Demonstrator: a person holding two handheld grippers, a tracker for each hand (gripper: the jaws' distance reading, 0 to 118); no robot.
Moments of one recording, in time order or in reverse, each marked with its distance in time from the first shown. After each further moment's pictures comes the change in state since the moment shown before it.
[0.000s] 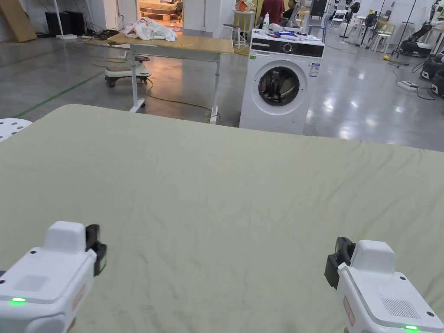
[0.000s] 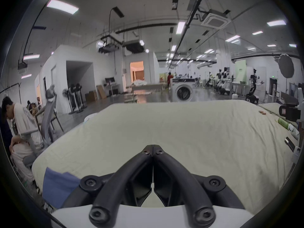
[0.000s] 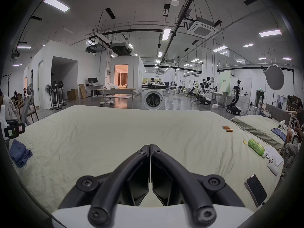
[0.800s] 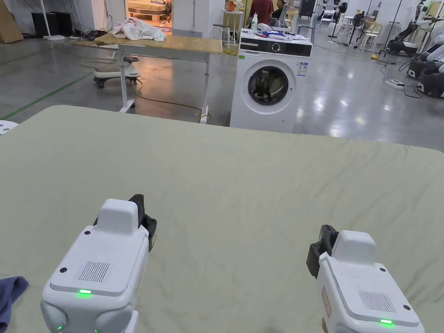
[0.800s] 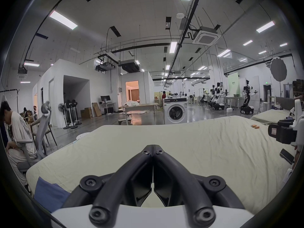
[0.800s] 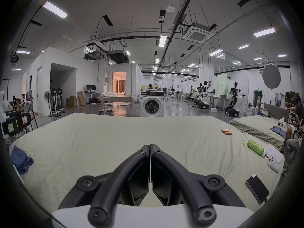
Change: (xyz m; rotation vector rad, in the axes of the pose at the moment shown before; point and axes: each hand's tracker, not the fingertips) left arm 0.078 0.027 0.015 0.171 -0.027 -0.012; right arm -0.011 0.005 0.010 0.068 -0.018 -0.029
